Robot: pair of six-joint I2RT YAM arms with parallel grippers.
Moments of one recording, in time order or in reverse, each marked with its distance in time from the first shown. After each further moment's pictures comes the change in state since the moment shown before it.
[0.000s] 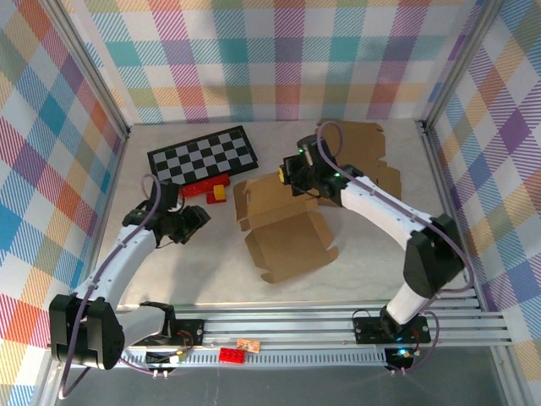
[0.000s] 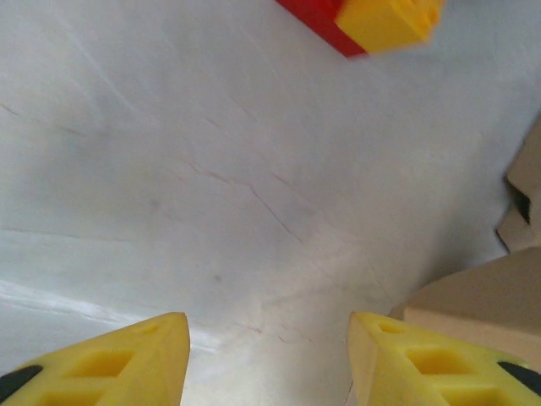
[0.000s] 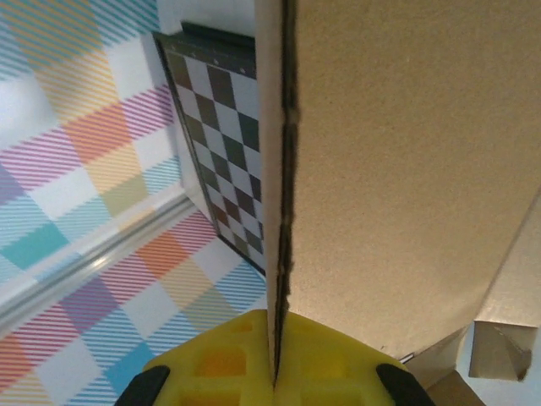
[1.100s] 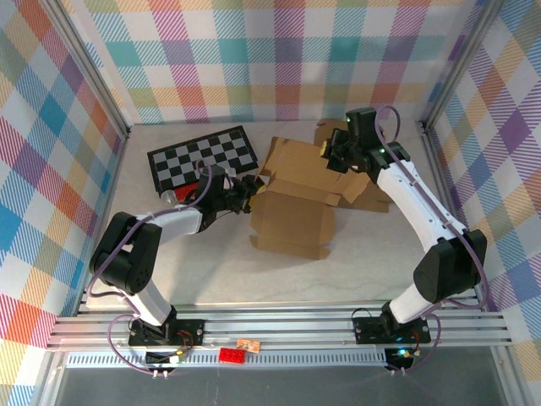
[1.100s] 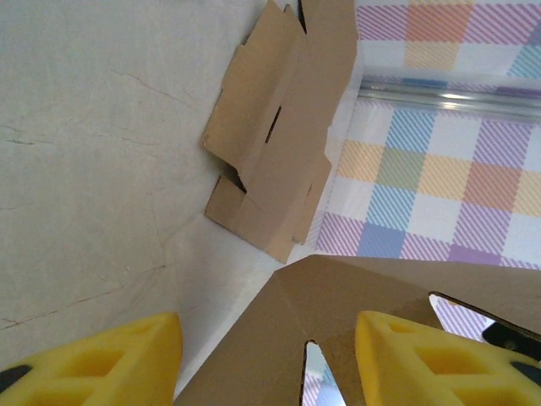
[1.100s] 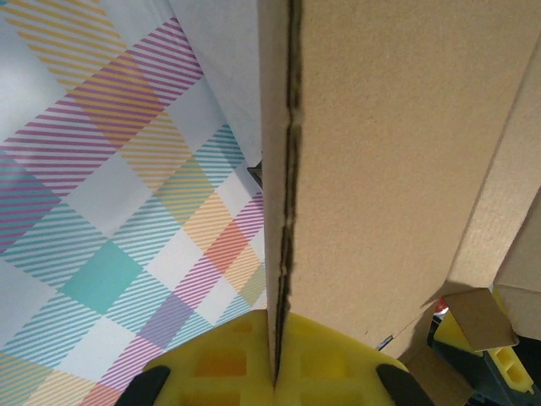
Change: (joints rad) left arm -0.282 0.519 0.041 1.025 0.306 -0.499; right arm -0.271 -0.104 0.160 -0.295 -0.037 0.308
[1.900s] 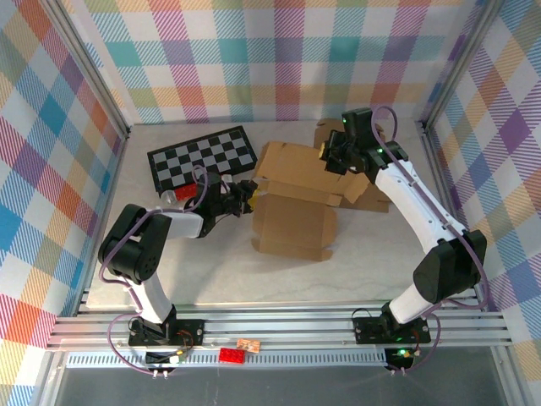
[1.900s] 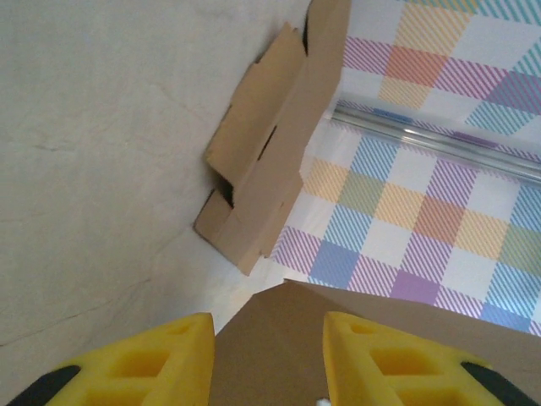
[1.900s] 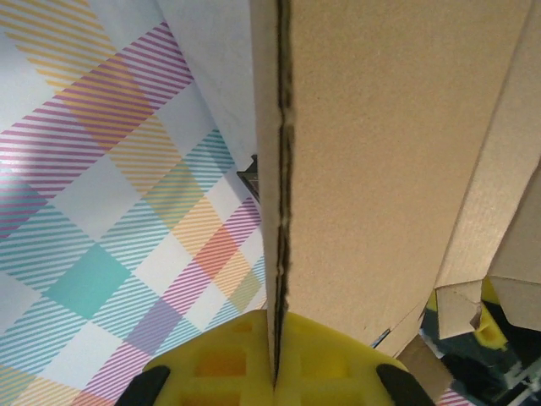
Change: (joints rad) left arm 0.042 0.096 -0.099 0.294 0.037 -0.232; right arm 0.014 0.000 0.021 -0.043 0.032 0.000
